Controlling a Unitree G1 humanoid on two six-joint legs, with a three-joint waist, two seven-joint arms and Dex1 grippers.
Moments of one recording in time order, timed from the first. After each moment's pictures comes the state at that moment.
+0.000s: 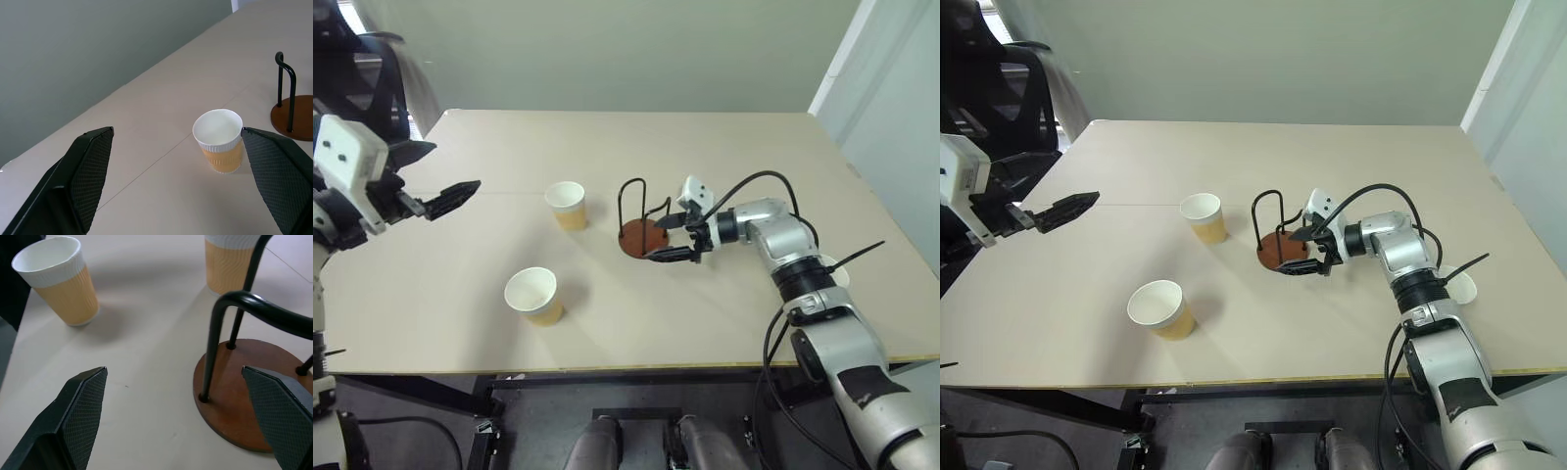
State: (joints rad) left arm -0.44 1.02 0.42 0.16 -0.43 0.29 -0.95; right arm -1.01 -0.31 0.18 0.67 0.05 0.34 1.25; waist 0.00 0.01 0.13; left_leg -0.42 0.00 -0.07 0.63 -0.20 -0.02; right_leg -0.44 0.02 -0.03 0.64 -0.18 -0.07
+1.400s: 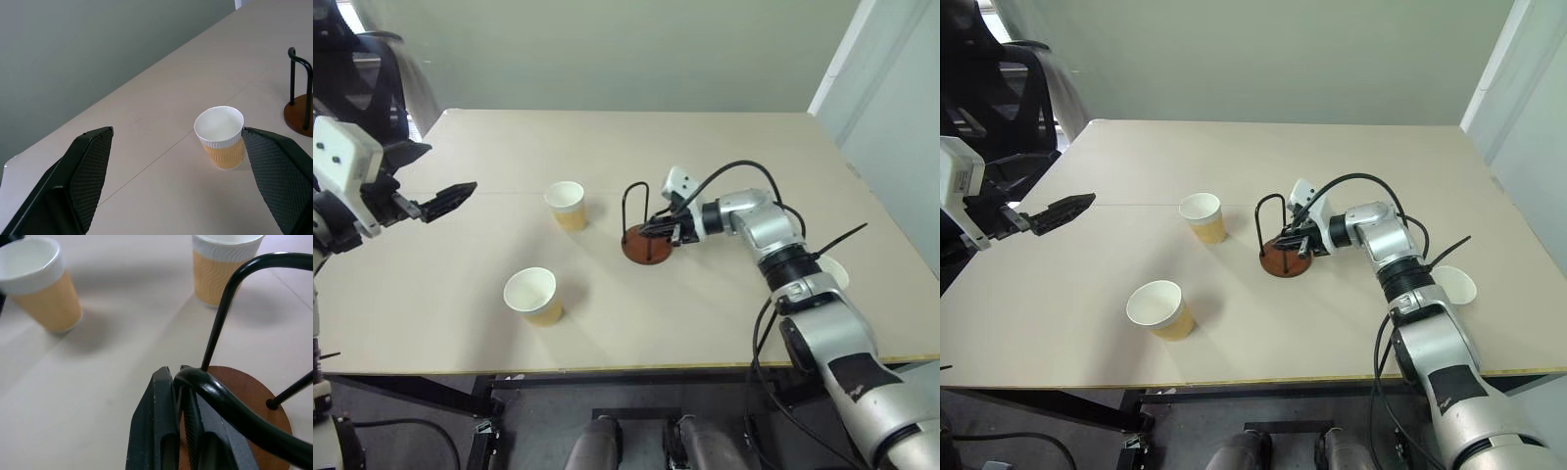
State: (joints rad) left arm -0.44 1.03 0.43 0.13 -0.43 0.31 -0.95; right arm -1.13 -0.30 0.23 0.83 0.03 0.26 1.27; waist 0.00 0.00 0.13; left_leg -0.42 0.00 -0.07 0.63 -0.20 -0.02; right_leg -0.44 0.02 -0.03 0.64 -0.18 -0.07
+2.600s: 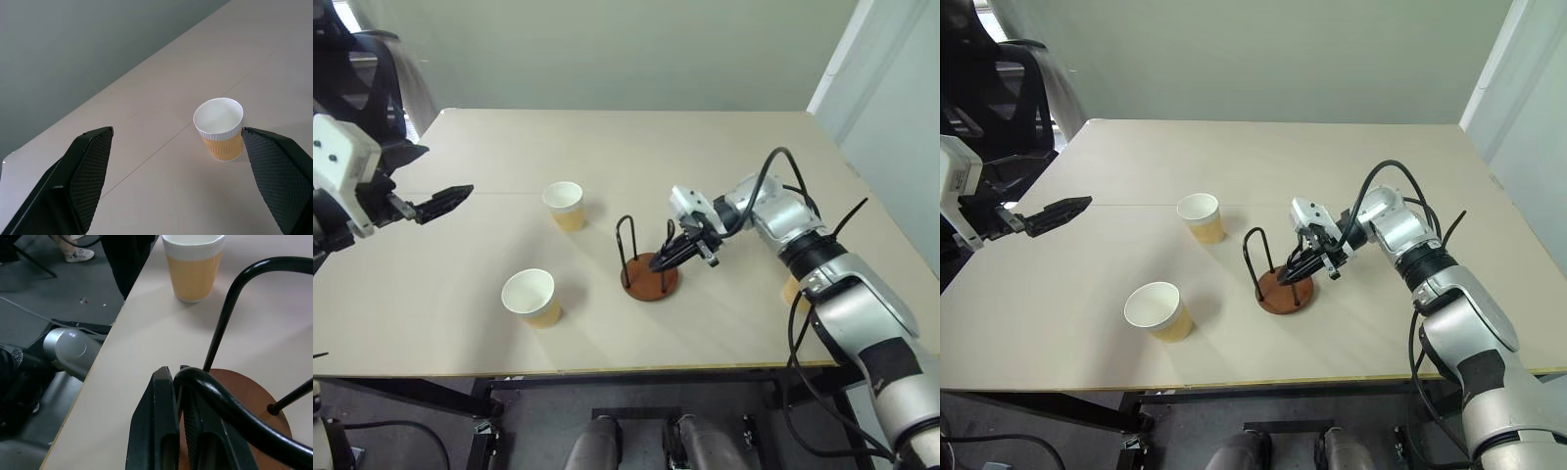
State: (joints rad) left arm -0.43 1.07 0.43 0.13 -0.43 0.33 -0.97; right arm -1.19 -0.46 0.64 0.76 0.36 0.12 1.61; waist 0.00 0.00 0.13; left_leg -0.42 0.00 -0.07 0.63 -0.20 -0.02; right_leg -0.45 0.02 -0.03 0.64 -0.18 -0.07
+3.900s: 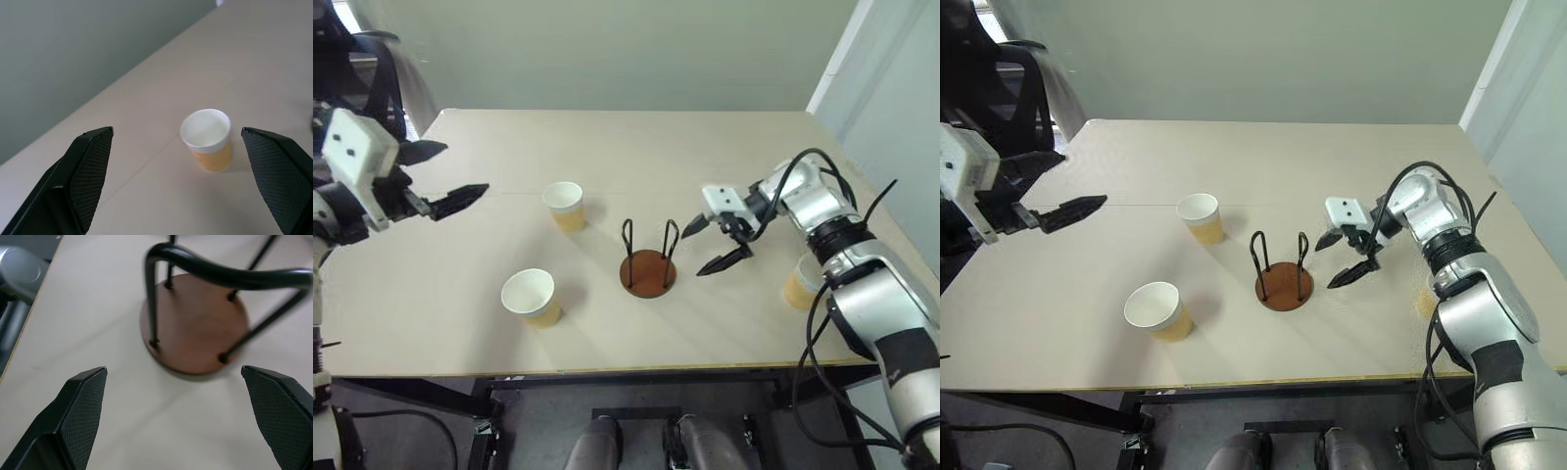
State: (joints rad) left arm -0.50 1.04 0.34 0.15 -0.44 0.33 -1.02; right arm -1.28 -0.55 0.57 1.01 0.13 -0.11 1.61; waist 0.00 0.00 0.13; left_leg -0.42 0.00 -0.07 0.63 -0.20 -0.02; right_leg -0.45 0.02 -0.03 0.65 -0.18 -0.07
